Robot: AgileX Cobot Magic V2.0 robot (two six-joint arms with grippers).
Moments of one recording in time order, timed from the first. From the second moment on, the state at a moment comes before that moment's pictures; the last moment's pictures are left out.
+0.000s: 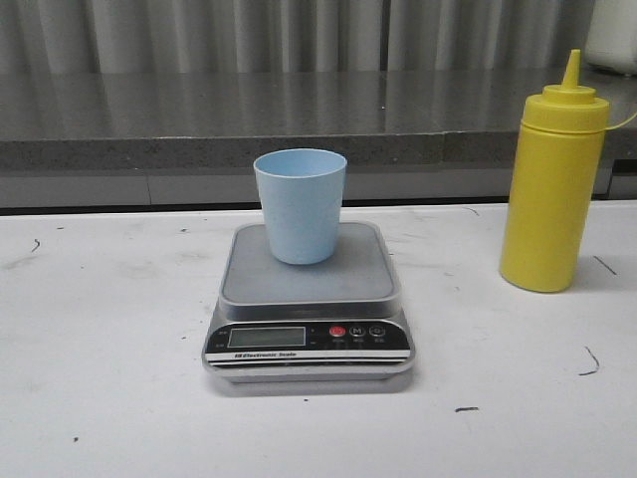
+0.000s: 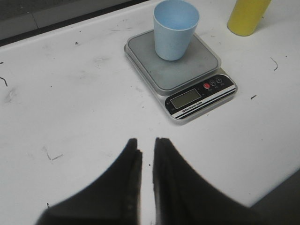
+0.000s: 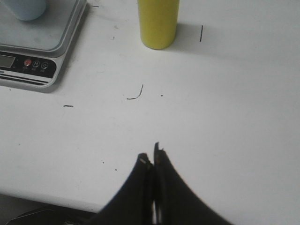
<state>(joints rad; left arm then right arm) -0.55 0.57 -0.71 0.00 0.83 -0.07 0.30 0.42 -0.65 -0.05 1.03 0.15</state>
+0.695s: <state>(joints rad) -0.47 0.41 -0.63 0.01 0.77 -0.07 0.30 0.42 -0.65 -0.05 1.03 0.15</state>
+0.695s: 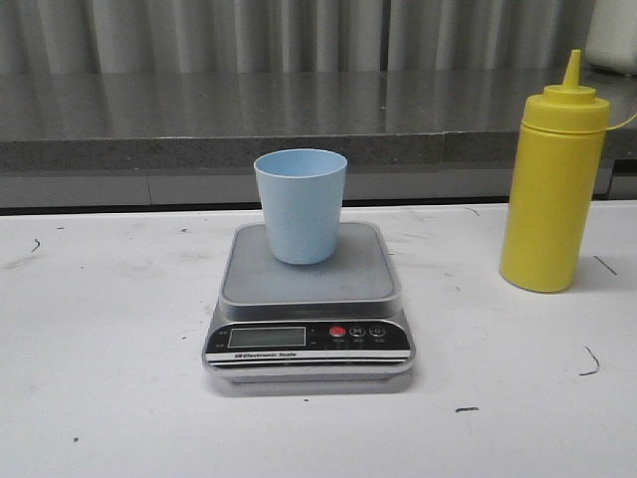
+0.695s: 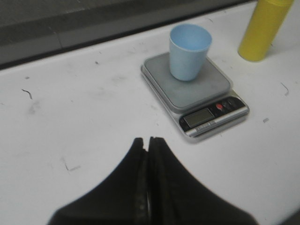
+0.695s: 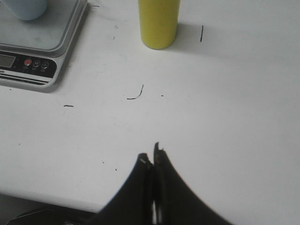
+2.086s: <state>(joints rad) -0.05 -0.01 0.00 -0.02 0.06 -0.07 0.30 0.42 -0.65 -0.05 1.03 0.15</state>
